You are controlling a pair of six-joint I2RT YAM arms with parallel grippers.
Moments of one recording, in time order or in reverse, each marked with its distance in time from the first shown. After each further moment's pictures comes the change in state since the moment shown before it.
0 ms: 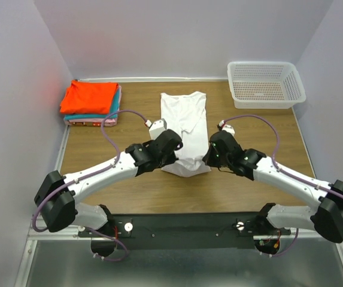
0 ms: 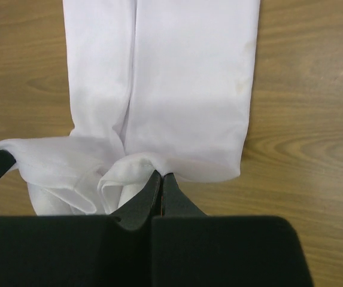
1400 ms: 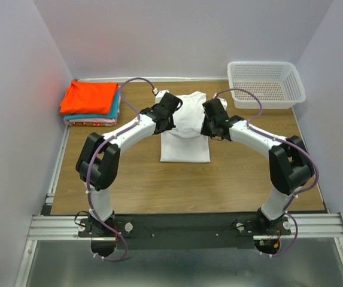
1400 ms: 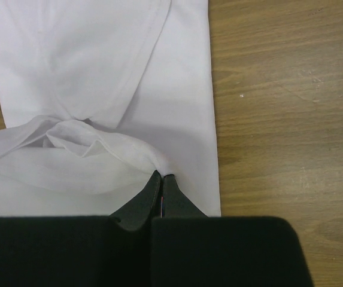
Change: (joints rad) left arm 0.351 0.533 0.455 0.048 0.033 0.423; right arm -0.249 0.573 0.438 0.071 0.019 -0.171
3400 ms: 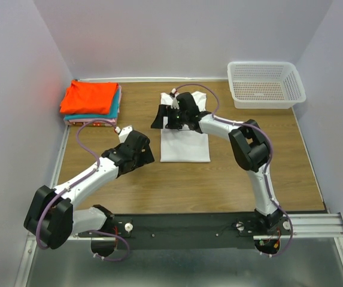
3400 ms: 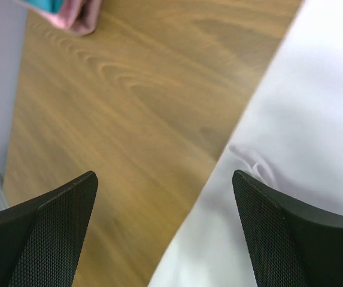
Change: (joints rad) left arm 0.040 -0.647 -0.708 -0.019 0.026 -0.200; right arm 0.100 0.465 0.386 0.357 -0.600 -0.053
